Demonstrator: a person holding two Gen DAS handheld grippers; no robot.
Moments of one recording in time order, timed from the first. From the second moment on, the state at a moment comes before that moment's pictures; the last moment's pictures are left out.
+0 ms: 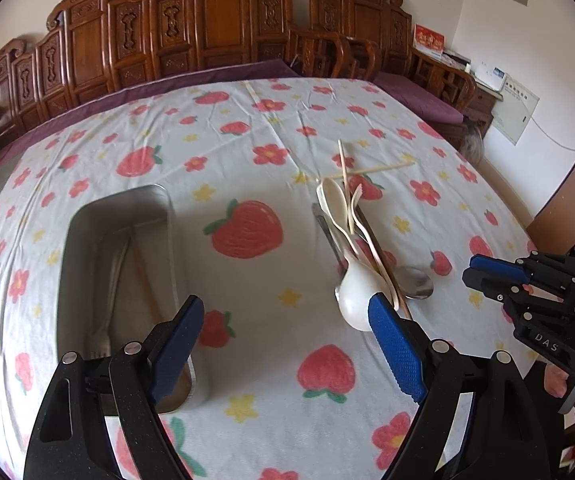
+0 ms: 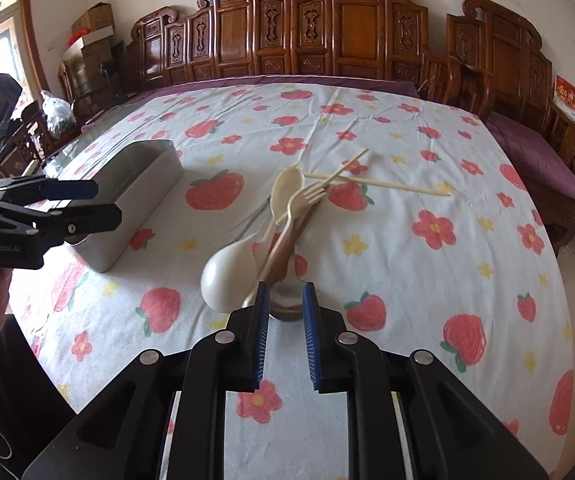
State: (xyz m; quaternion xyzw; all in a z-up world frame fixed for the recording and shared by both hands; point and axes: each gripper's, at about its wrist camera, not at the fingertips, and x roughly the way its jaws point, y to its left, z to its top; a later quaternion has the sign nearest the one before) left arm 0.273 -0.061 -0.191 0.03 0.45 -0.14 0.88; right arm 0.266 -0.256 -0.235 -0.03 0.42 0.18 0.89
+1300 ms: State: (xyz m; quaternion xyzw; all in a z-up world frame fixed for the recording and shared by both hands) left arm 0.383 -0.130 -0.264 0.03 0.57 -0.10 0.82; right arm 0.284 -0.291 -0.236 -0.01 0.44 0.18 0.88
